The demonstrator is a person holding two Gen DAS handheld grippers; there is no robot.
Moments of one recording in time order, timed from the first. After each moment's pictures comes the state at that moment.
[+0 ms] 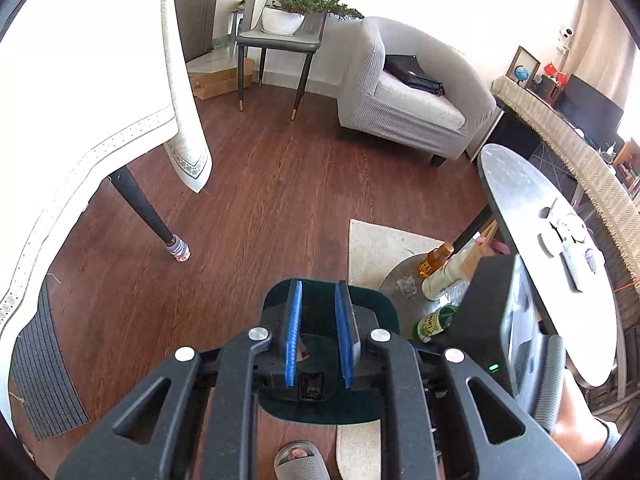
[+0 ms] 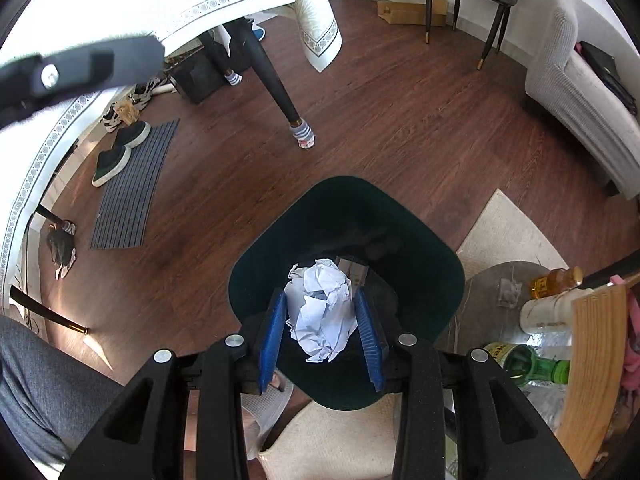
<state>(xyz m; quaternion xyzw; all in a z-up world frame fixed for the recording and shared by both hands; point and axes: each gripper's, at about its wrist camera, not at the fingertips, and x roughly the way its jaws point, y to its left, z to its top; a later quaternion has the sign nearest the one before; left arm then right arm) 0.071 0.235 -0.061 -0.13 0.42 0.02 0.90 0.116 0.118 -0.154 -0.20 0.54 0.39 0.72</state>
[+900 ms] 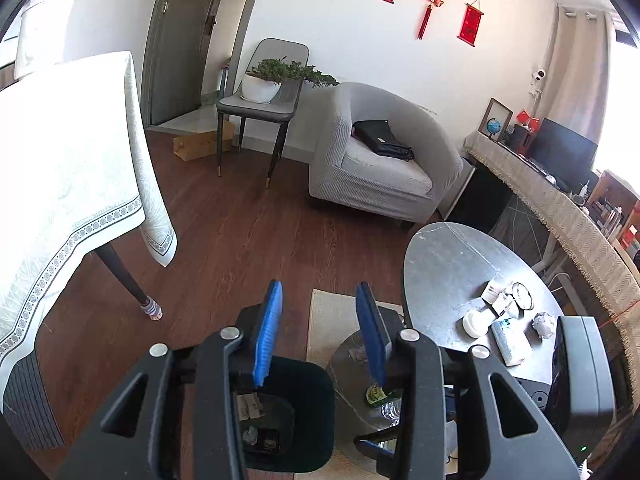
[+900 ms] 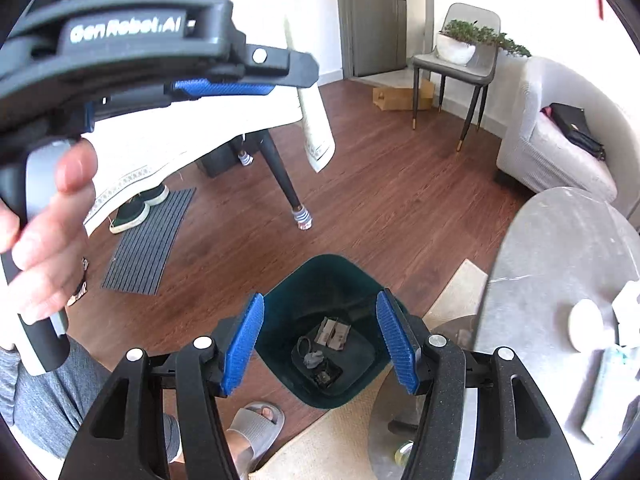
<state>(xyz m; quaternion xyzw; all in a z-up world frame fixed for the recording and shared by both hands) 0.077 0.176 0.025 -0.14 0.31 0.01 0.94 0.093 0.019 -0.020 -0.13 0.40 0.41 0.81</state>
